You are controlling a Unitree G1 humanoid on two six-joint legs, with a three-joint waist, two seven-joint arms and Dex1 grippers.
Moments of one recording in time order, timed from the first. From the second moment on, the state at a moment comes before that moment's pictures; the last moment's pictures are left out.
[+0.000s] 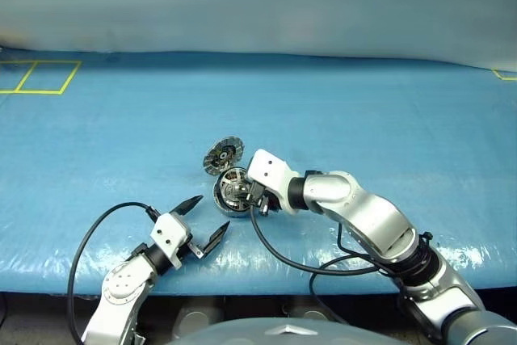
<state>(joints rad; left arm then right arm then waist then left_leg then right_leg) 0.37 0.37 -0.11 -0.19 -0.16 -0.18 -0.60 -0.46 -0.47 0.53 -0.52 0.23 0.98 0.59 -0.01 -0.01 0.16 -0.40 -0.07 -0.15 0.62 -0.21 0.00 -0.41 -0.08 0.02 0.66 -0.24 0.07</state>
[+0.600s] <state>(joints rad) 0.37 0.36 -0.11 -0.19 -0.16 -0.18 -0.59 -0.49 -0.48 0.55 -0.51 0.19 0.99 0.61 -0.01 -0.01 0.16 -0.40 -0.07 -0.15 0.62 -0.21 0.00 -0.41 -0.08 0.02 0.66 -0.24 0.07</state>
